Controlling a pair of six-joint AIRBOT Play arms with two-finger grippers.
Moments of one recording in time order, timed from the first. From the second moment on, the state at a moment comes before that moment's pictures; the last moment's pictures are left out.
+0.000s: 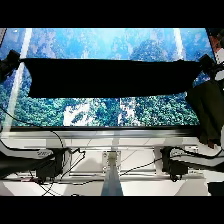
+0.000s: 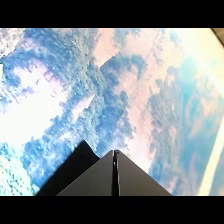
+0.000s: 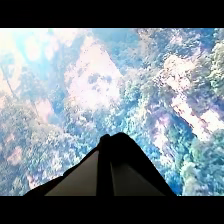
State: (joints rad) left arm 0.45 -1.58 1.23 0.75 -0.30 -1.31; right arm -0.44 -1.39 1.07 -1.30 0.29 1.74
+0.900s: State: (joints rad) left arm 0.59 -1.53 1.19 0.98 -0.84 -1.39; right arm -0.44 -1.50 1.16 -1.30 0.44 1.60
